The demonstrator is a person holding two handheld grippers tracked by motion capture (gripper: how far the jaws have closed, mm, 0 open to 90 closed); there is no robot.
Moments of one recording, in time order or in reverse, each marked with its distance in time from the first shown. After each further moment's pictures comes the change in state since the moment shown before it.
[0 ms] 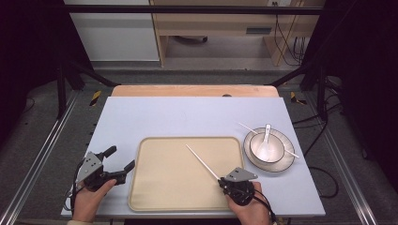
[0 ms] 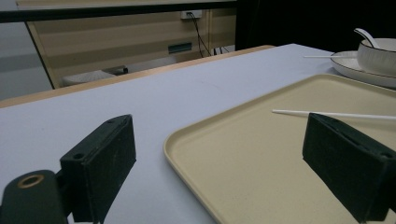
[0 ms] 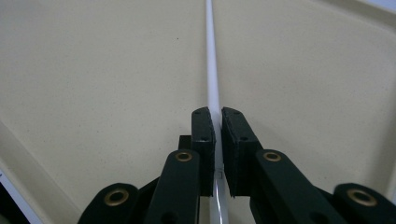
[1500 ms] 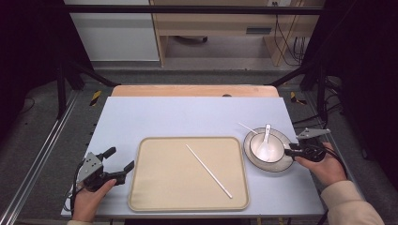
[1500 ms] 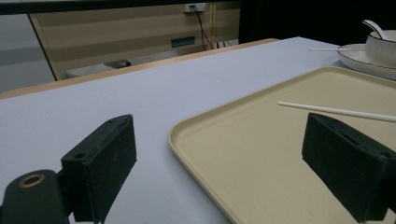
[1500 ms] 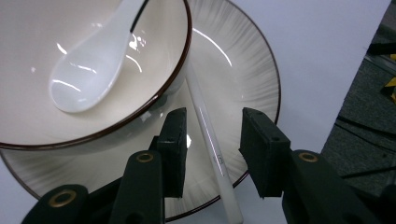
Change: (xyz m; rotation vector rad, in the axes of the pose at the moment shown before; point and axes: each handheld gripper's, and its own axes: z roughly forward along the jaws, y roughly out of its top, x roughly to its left) left arm 0.002 -0.005 0.000 0.022 0.015 -0.008; right arm -0.240 -0.007 -0.058 0.149 -0.117 -0.025
